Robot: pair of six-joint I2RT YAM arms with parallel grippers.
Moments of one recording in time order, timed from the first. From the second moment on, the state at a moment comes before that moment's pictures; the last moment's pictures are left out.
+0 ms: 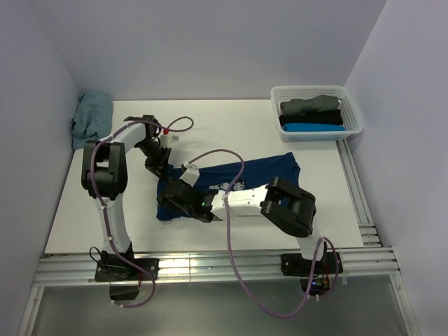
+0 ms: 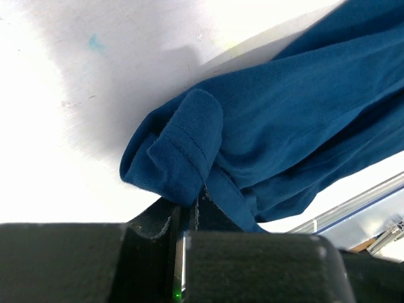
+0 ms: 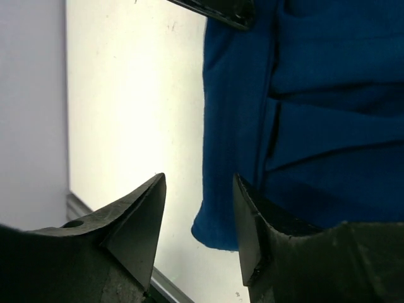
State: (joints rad) left arm -0.13 2.10 1.56 -1.06 0.37 0.23; right arm 1.20 1.98 1.21 0.19 0.37 1.19
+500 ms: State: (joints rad) left arm -0.16 2.10 1.57 -1.07 0.33 0.19; right arm 1.20 2.25 1.79 -0.32 0.52 1.09
